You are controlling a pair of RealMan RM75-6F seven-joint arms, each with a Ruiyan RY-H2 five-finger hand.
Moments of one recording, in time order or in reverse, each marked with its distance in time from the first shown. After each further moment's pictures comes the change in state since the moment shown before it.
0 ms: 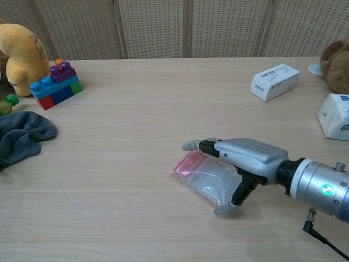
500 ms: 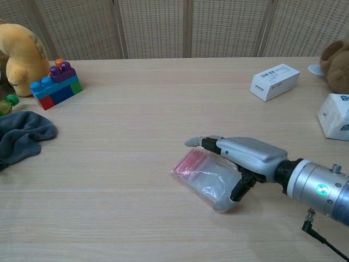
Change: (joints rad) left arm -0.001 -0.003 -0.001 0.002 -0.004 -0.004 0.004; right arm -0.005 -0.049 -0.006 0.078 -0.004 0.044 0.052
